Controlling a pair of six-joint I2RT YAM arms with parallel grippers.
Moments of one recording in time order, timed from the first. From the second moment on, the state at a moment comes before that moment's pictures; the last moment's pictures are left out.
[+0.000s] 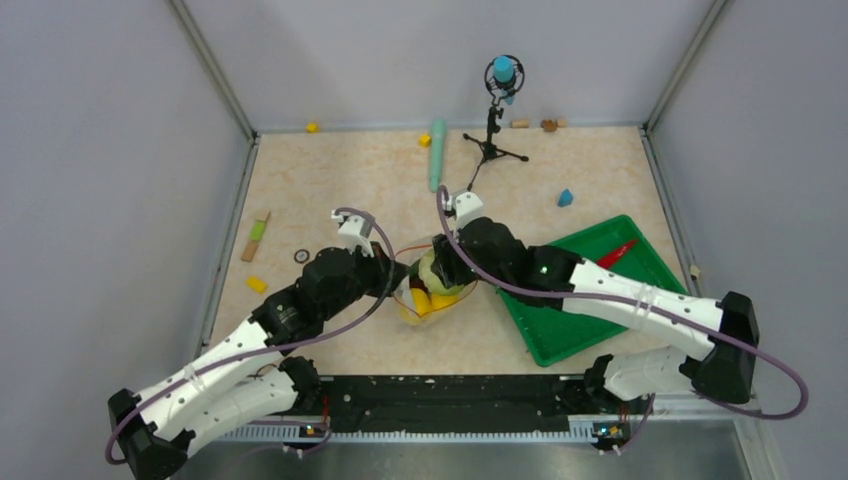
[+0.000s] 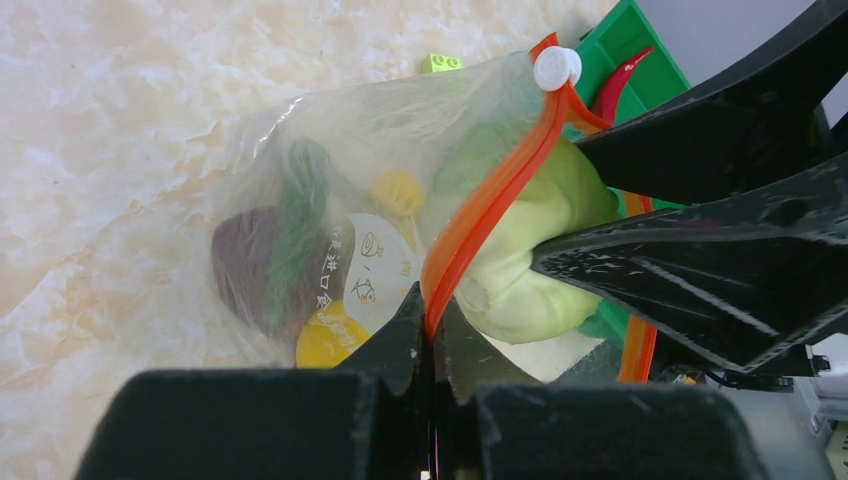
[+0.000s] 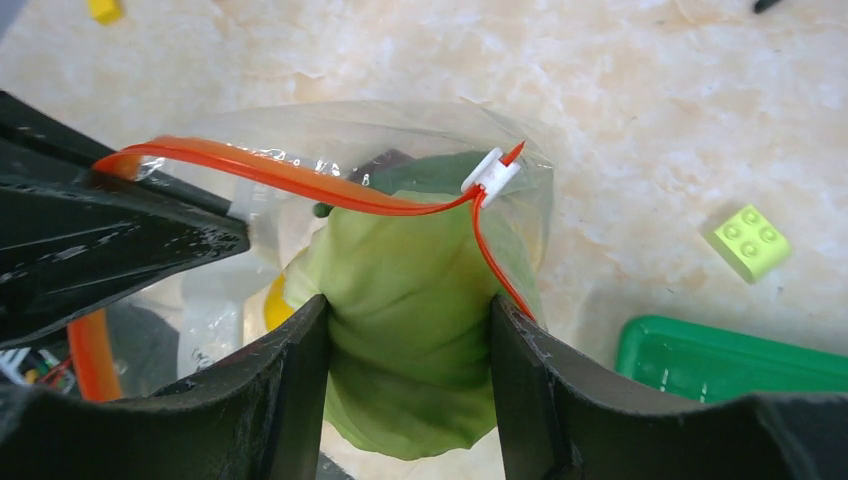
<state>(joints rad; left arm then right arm) -0.83 0.76 0.68 -0.27 -0.11 -0.63 1.06 1.25 1.09 -0.40 0.26 0.38</state>
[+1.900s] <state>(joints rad) -0.83 0.69 0.66 -0.29 -0.17 -0.63 0.20 1.05 0.78 -0.55 0.46 0.62</state>
